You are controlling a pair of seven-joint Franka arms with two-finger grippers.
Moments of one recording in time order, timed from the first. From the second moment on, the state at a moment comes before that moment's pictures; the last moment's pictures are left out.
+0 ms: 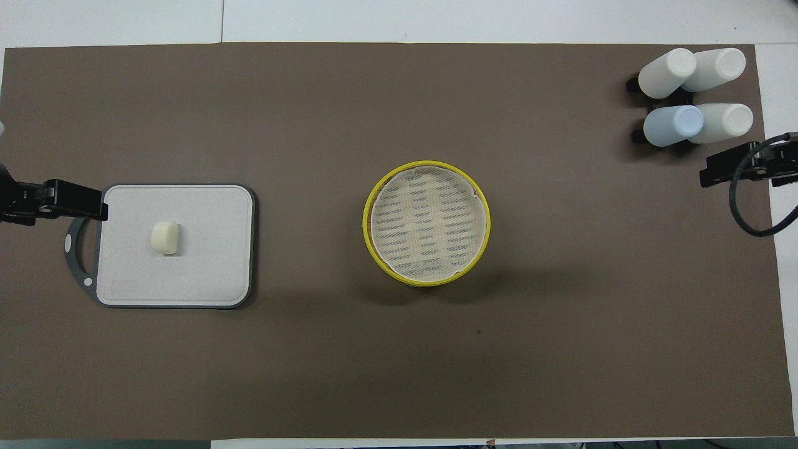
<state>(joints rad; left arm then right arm) -0.09 -0.08 0.02 -1.66 -0.02 1.56 -0.04 0.09 0.03 -0.14 -1.55 0.03 1.56 -0.03</state>
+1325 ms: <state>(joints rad) 0.01 -0.10 0.04 -2.19 -0.02 2.12 0.05 0.62 0.56 0.10 -1.20 -0.09 1.79 0.77</state>
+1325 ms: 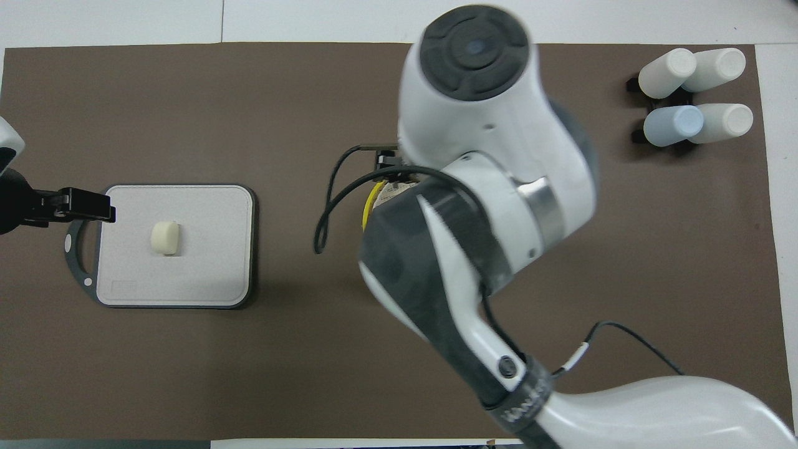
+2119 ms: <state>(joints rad) 0.00 0.08 0.03 -2.31 -0.02 2.45 0.06 0.62 0.45 0.09 -1.57 -0.09 2.11 0.77</state>
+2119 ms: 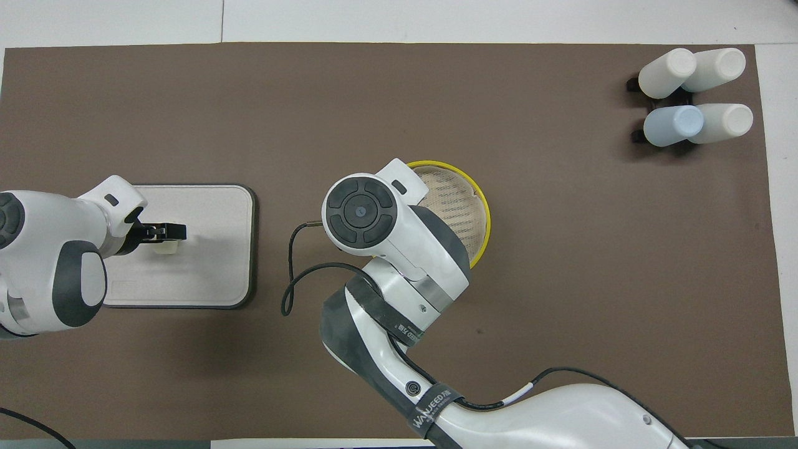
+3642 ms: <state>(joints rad) -0.16 0.05 0.01 -1.83 -0.02 1.88 -0.16 0.46 0.37 0.09 -1.38 -0.07 1.75 0.49</state>
